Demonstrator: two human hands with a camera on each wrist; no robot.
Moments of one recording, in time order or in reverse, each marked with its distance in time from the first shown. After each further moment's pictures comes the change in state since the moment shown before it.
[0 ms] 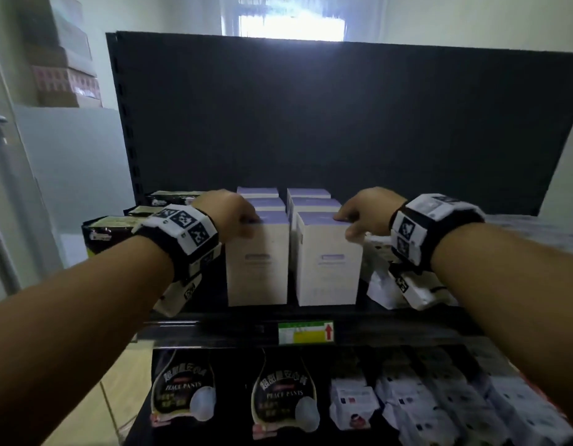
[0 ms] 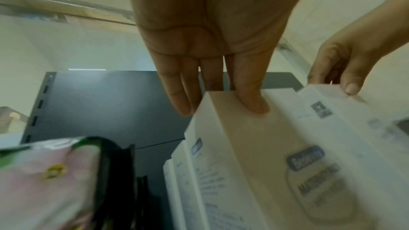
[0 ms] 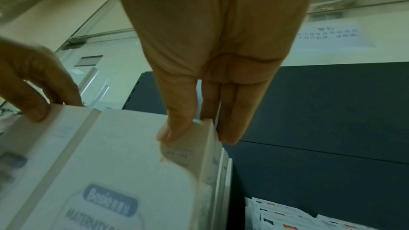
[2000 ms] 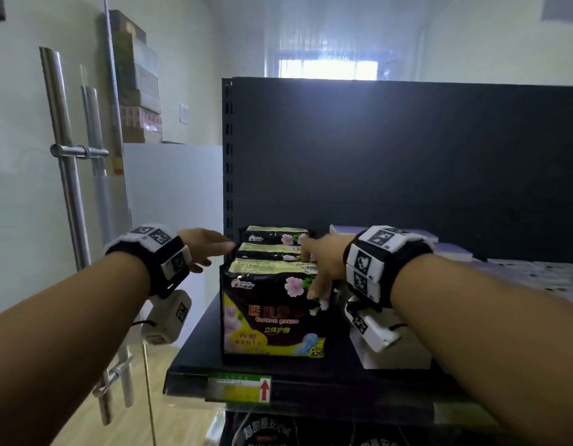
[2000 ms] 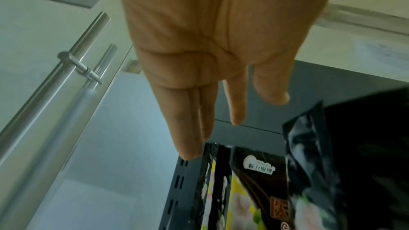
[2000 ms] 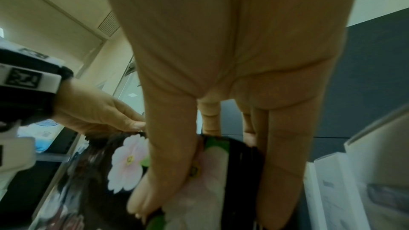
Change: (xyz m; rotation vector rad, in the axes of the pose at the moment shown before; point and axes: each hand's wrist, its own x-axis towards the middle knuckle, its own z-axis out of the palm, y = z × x) left_hand -0.046 -0.276 0.027 -0.779 -0.106 -0.492; right_hand 0.093 -0.273 -0.005 0.126 -0.317 -0.076
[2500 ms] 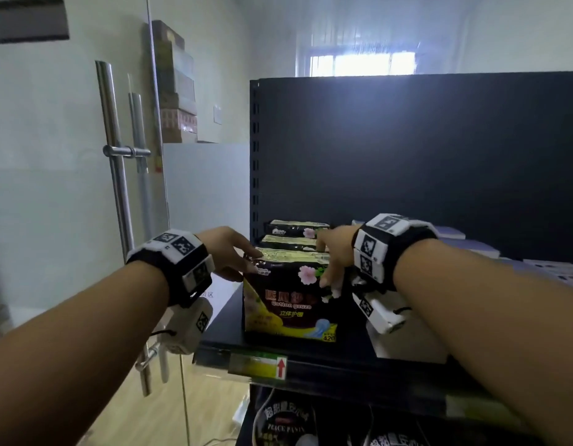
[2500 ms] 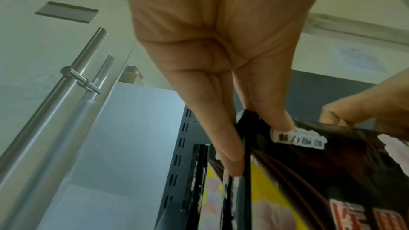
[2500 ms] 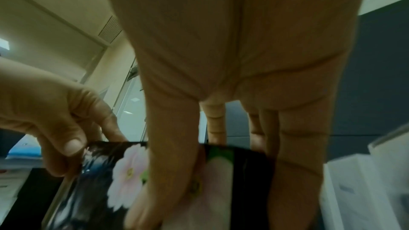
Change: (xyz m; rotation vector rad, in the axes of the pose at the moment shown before) left_hand -0.050 0.007 0.013 0.018 -0.005 0.002; right_hand 0.009 -0.004 -0.003 -0.252 0.029 -0.037
